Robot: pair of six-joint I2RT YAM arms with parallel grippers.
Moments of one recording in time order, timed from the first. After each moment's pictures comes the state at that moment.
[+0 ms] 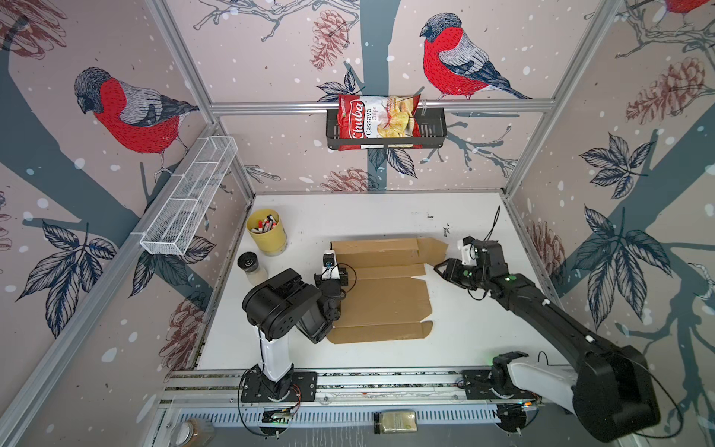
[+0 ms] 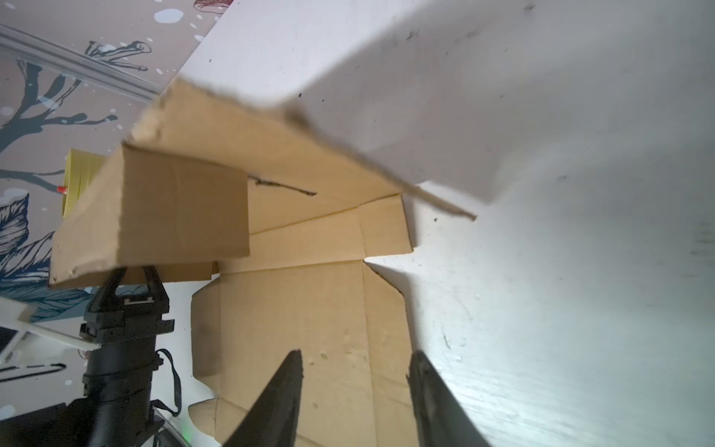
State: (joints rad) left arm -0.67 1.84 0.29 1.50 -0.70 -0.03; right arm 0.34 1.11 0.60 -0.25 -0.36 0.58
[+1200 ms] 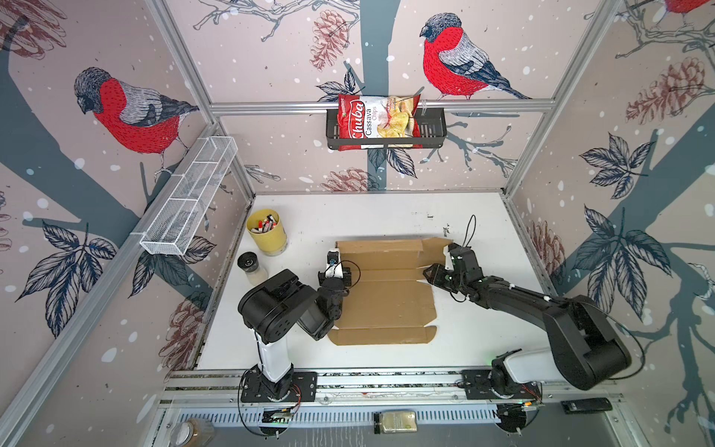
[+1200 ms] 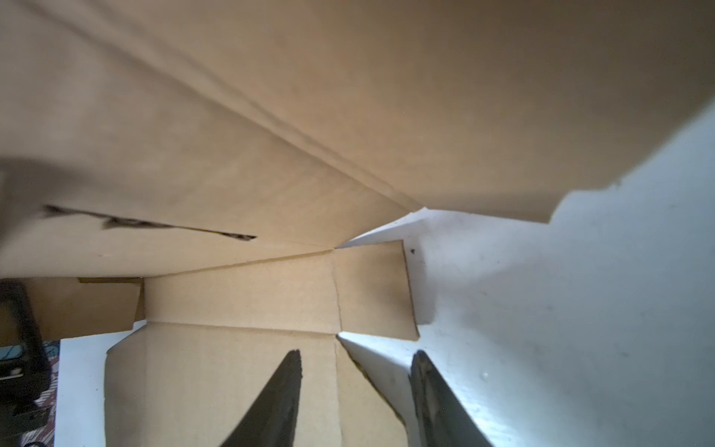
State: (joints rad) left arm -0.67 1.81 0.32 1.37 -0.62 -0.07; right arm 0.43 1.42 0.56 0.04 -0.19 0.66
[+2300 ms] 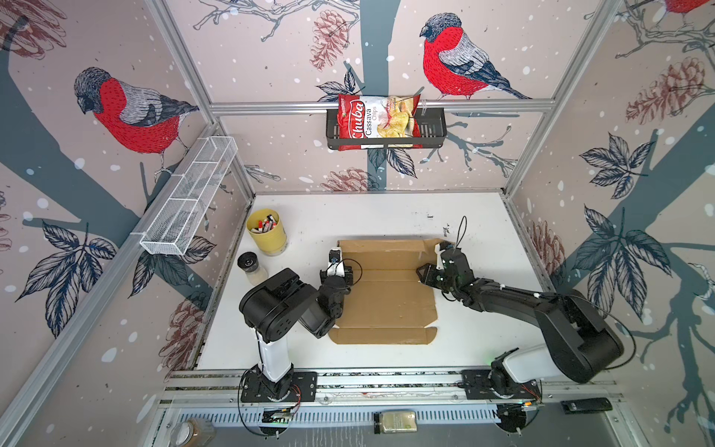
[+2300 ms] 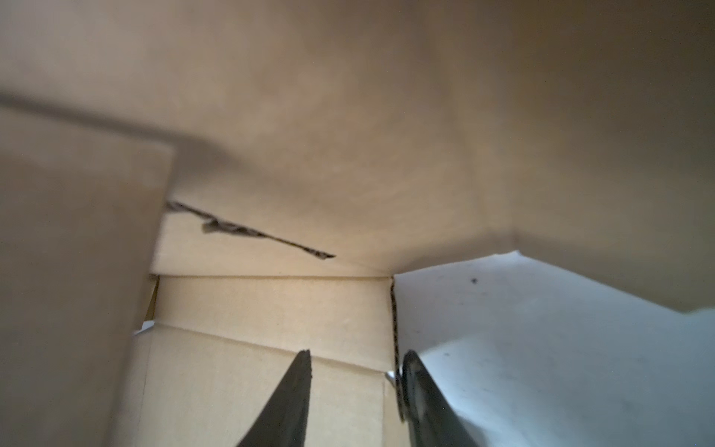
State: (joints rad) left arm -0.67 1.82 0.35 1.34 -0.60 -0.08; right arm 0.53 1.47 0.55 0.19 -0.12 0.65
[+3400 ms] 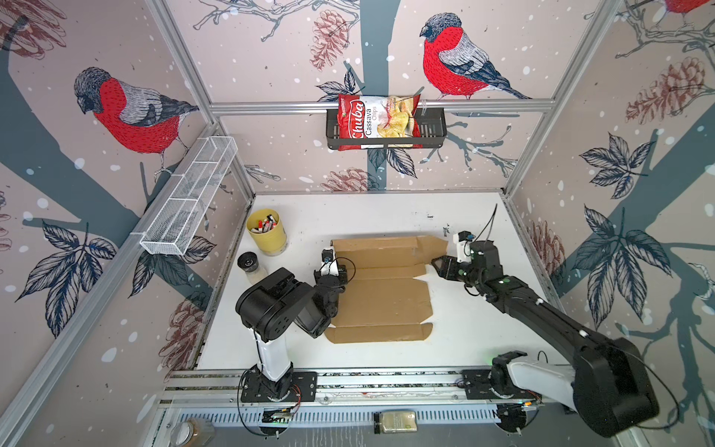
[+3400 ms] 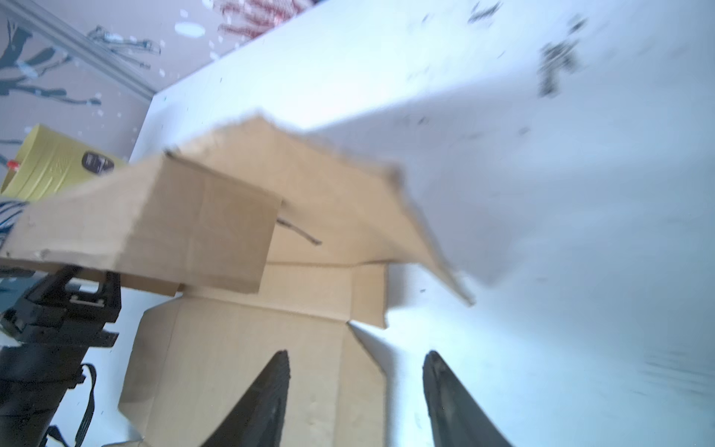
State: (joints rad) left arm -0.61 1.81 0.32 1.36 -0.58 -0.11; right arm 0.31 1.12 0.62 -0.14 -0.24 0.41
